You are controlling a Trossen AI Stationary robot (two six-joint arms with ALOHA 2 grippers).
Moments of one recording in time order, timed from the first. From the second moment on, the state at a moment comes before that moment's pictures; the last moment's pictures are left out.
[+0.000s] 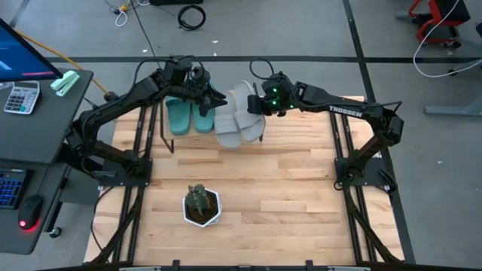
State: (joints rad) left arm 0.62 1.38 1.33 -0.39 0.51 -0.16; right arm -0.44 1.61 1.39 -0.47 -0.14 1.00
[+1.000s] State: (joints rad) left arm 0.62 1.38 1.33 -0.38 0.51 -0.17; right arm -0.44 1.61 1.39 -0.48 -0.13 0.92
